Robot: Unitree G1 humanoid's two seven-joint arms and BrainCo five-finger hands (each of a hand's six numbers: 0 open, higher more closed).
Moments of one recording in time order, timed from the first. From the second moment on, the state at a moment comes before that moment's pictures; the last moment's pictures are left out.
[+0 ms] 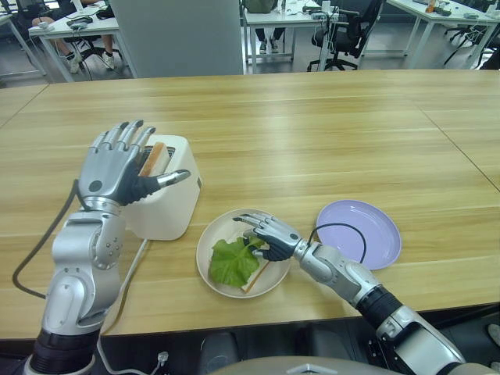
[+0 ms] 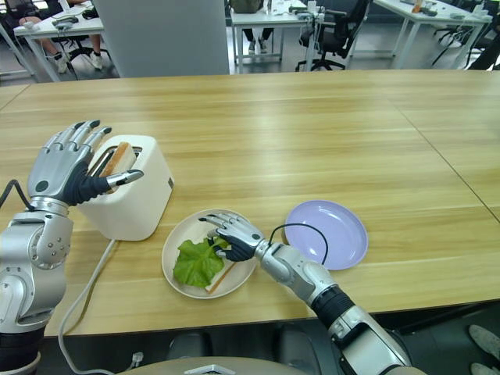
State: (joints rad) left arm -0.01 0.68 0.14 -0.47 0.93 0.28 -0.22; right arm -0.36 -0.25 0.61 0.42 -0.81 -0.50 -0.06
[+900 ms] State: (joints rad) left arm -0.30 0.68 0.00 0.07 0.86 0.22 -0.06; right arm -0.21 -0.41 0.57 0.10 -0.90 -0.39 -0.04
